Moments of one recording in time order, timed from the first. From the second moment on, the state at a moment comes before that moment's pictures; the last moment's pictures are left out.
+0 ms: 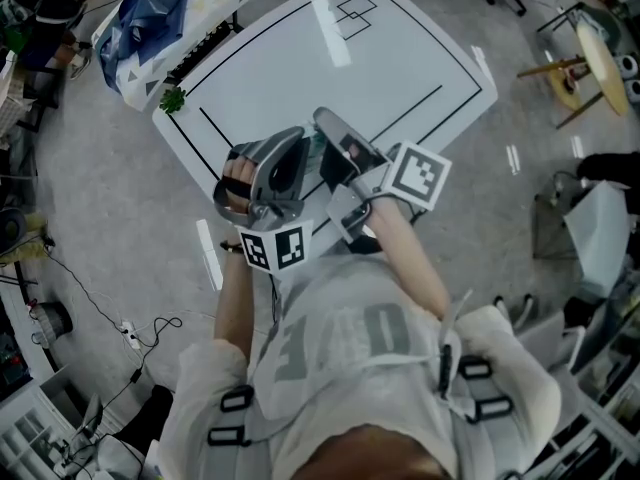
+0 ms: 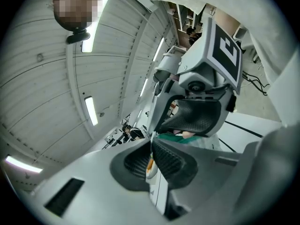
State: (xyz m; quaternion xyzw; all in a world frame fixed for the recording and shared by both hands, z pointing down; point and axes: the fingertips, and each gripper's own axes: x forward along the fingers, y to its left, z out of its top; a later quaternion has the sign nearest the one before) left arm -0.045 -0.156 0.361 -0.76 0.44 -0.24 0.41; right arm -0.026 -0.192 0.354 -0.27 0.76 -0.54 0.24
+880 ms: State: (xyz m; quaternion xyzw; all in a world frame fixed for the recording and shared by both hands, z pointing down) left arm -0.047 -0.155 0.369 -0.78 0.45 -0.23 0.35; right arm -0.023 -0.190 0.366 -0.32 0.78 -0.50 0.19
